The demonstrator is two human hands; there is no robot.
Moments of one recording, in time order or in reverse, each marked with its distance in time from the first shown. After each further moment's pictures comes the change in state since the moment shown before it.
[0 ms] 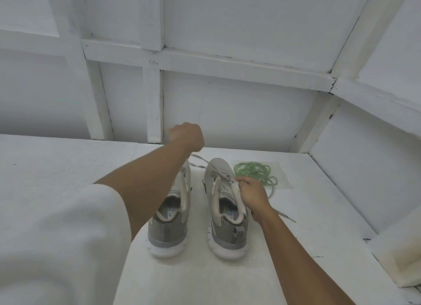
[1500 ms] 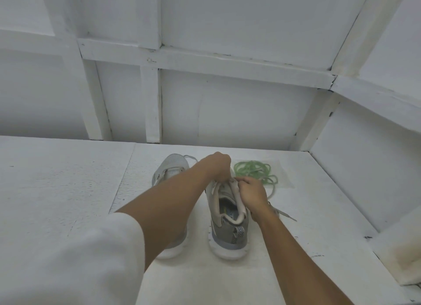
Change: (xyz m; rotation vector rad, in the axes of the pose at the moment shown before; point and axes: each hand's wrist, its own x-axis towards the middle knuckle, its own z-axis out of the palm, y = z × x) left_hand -0.019 0.058 0.059 -0.074 -0.248 0.341; right_hand 0.001 0.002 0.002 -0.029 0.043 -0.009
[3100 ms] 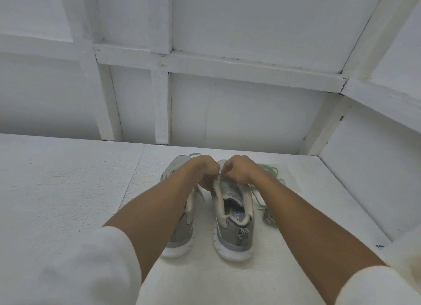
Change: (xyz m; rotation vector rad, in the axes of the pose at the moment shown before) left_hand -0.006 -0.042 -0.001 -0.793 -0.225 -0.395; right_hand 0.047 -0.067 0.004 -0.747 -0.380 -0.339
